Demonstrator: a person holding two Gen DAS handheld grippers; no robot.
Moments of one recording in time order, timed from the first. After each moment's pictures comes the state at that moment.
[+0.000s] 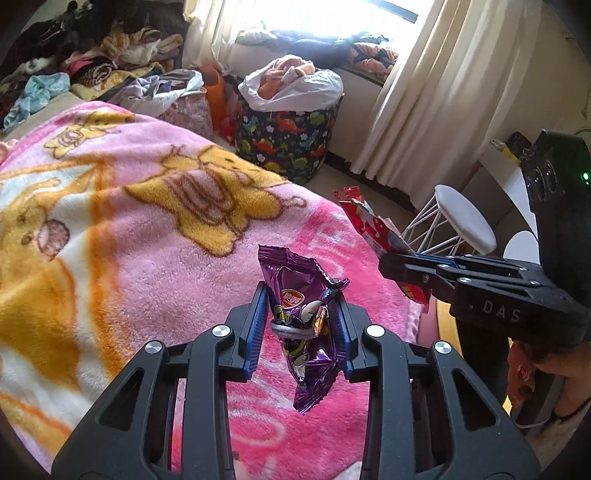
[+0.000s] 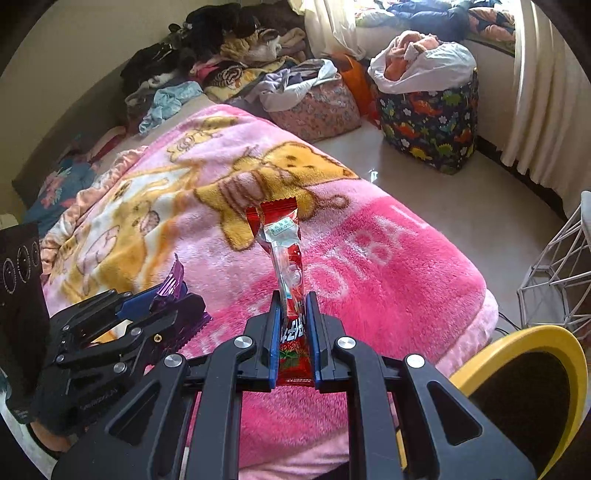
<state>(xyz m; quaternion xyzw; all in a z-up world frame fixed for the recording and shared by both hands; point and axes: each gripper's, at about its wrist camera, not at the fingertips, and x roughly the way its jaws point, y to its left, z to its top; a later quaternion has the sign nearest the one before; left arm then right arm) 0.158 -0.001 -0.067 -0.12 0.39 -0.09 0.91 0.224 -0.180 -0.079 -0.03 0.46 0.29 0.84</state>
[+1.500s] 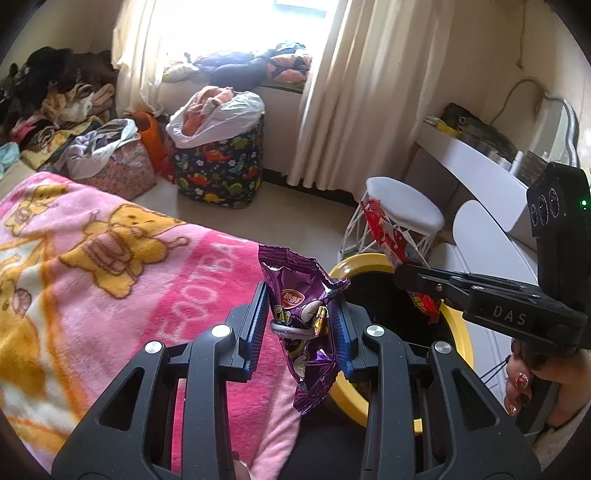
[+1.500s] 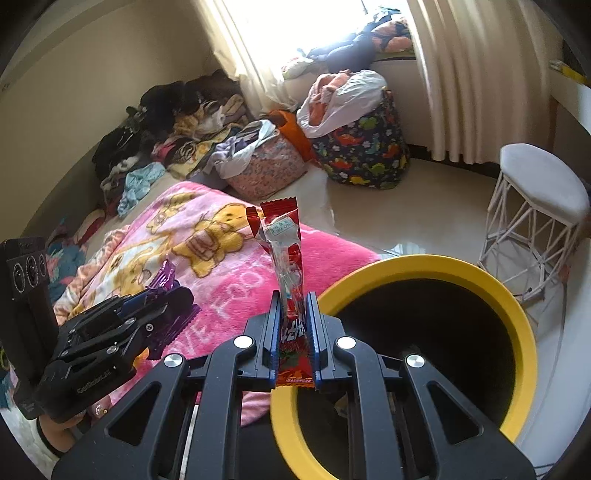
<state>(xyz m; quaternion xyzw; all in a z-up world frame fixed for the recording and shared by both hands) 0.130 -0.115 -0.014 -0.04 0.34 -0.19 0.92 0.145 -0.339 -0.032 0.10 0.39 0.20 0.89</state>
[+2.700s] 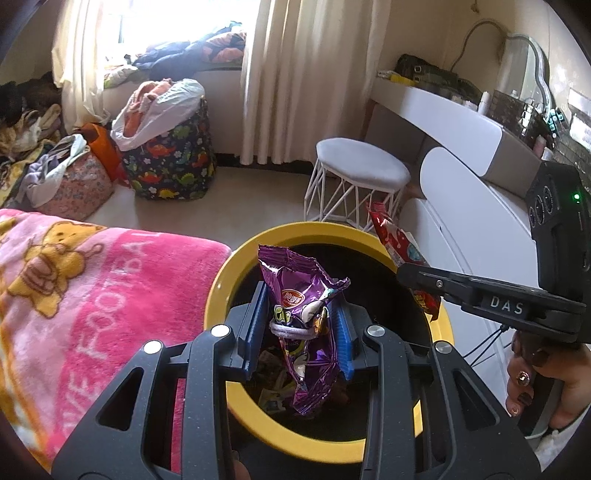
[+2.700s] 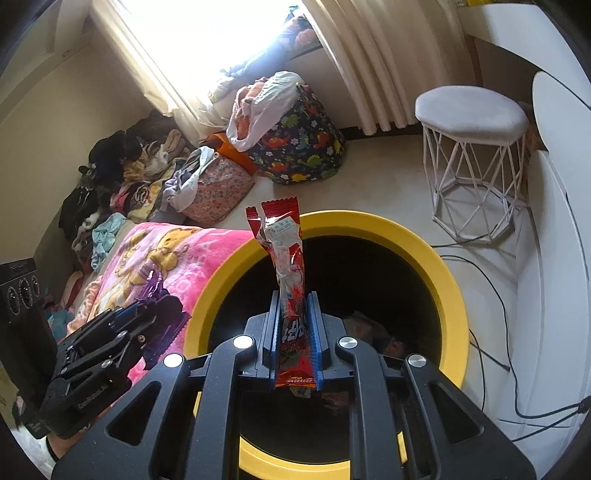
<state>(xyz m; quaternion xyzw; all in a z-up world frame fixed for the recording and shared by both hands) 0.139 -0.218 -0.047 0.03 0.37 -0.25 0.89 0.116 -0.443 -0.078 0.21 0.40 0.10 0.89</state>
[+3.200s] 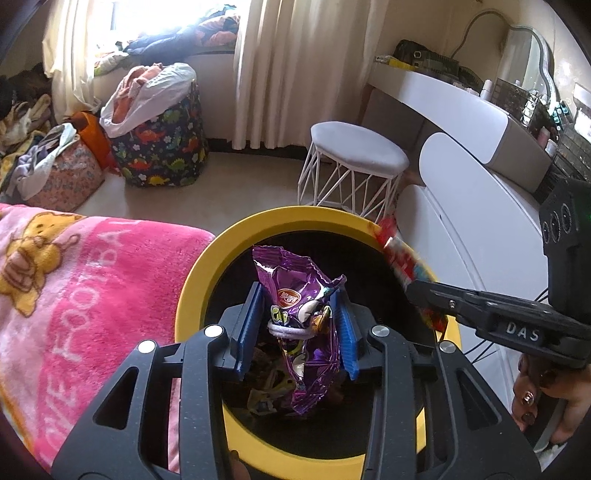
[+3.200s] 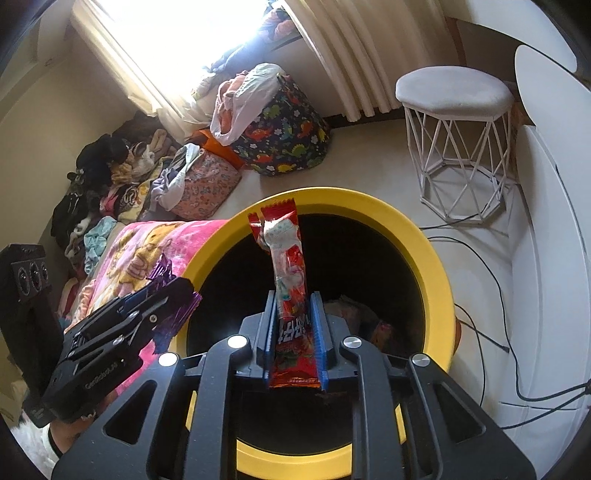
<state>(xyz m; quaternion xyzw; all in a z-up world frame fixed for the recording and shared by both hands) 0.158 -0.234 -0.070 0.03 0.40 -0.26 0.88 0.111 -0.451 -0.095 0.22 0.42 0.09 0.88</state>
